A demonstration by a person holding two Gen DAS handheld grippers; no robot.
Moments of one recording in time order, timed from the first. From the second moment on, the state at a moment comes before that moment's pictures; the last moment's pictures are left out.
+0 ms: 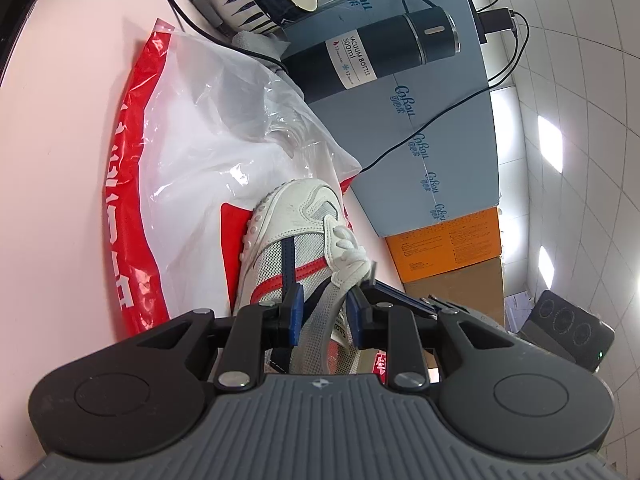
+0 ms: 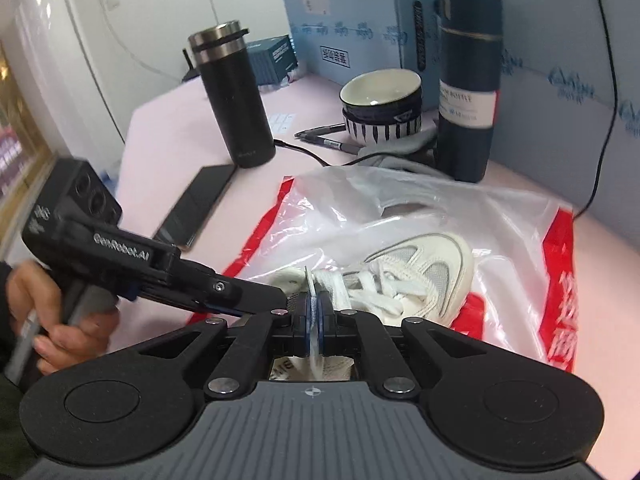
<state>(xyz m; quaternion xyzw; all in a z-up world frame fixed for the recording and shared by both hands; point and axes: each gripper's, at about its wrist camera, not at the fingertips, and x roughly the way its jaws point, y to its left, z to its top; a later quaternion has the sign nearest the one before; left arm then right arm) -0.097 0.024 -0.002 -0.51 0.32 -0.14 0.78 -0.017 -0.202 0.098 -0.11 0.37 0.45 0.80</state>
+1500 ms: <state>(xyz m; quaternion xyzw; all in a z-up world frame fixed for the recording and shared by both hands) -0.108 0.005 0.021 -0.37 0.36 -0.13 0.85 -0.008 -0.220 0.088 0.01 0.40 0.46 0.79</state>
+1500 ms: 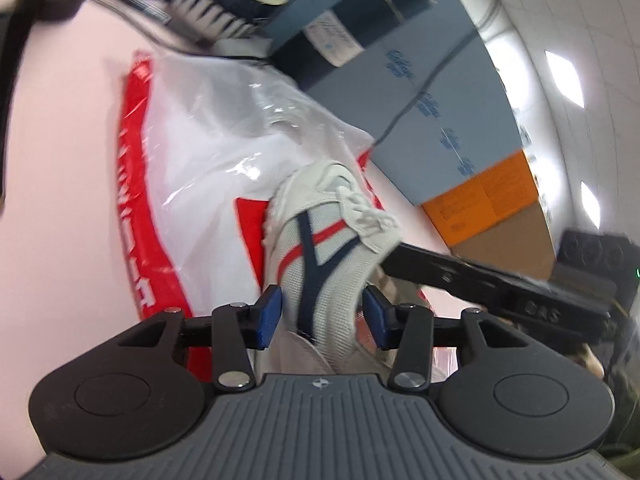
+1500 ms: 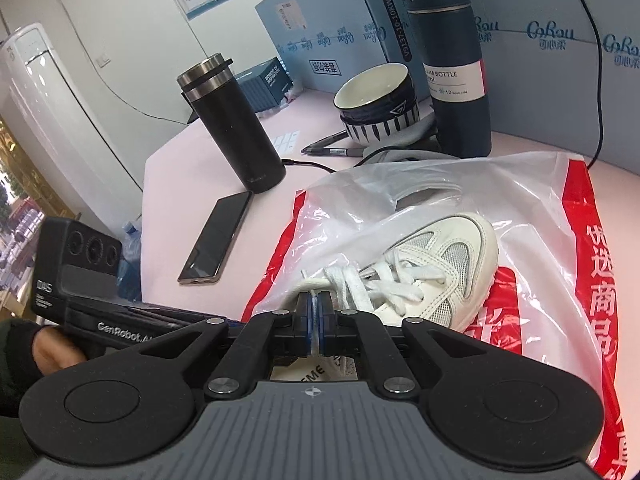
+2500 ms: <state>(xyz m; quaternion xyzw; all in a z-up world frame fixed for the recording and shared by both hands) -0.093 0.008 0.038 -0.50 0.25 -0.12 0.82 -0.046 -0.213 0.098 -0.08 0.30 0.47 0.83</state>
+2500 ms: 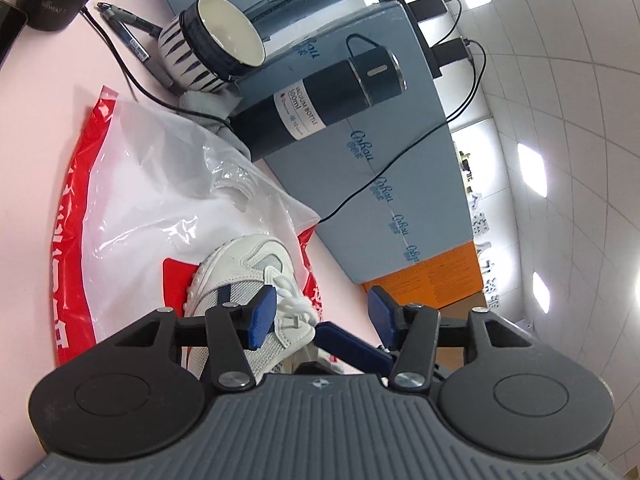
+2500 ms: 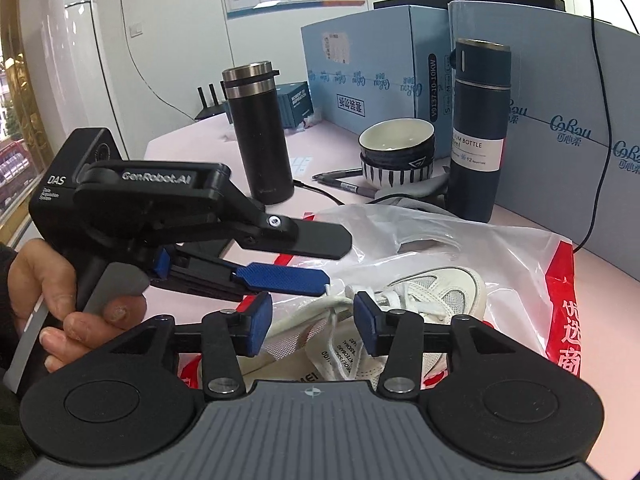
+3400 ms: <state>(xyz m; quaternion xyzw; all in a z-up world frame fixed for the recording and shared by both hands) -0.099 0.003 0.039 -0.46 0.22 -0.12 0.85 -0.069 -0.256 0.084 -0.02 0.28 0.40 0.87</state>
